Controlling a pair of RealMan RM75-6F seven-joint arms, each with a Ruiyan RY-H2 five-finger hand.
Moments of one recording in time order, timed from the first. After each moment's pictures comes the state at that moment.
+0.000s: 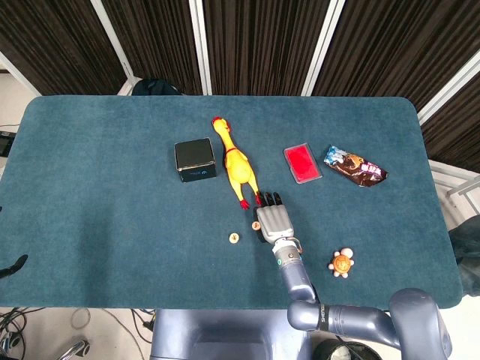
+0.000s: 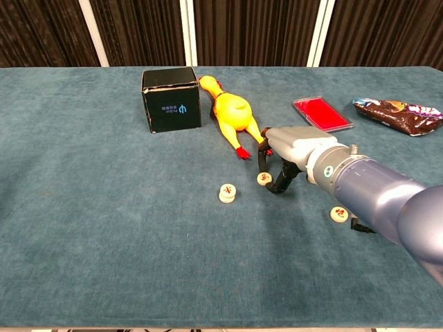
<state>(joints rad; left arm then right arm) -0.04 -1.02 -0.09 -1.73 1.34 1.47 -0.05 0.86 -1.89 0.26 -1.37 -0.66 1.09 -0.77</state>
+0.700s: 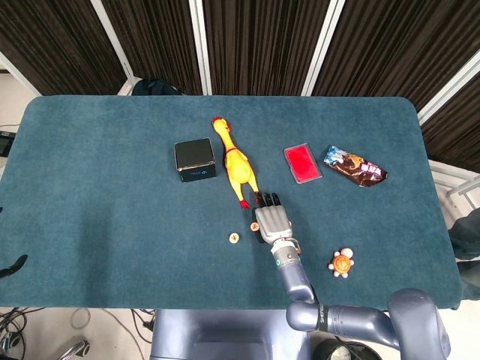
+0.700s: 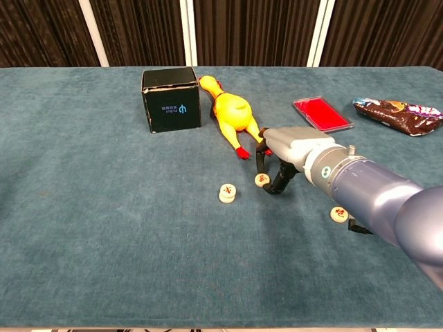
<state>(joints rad) -0.04 -1.02 -0.09 -1.73 1.34 1.47 -0.06 0.86 -1.89 0.26 -1.37 -0.66 1.09 -0.77</state>
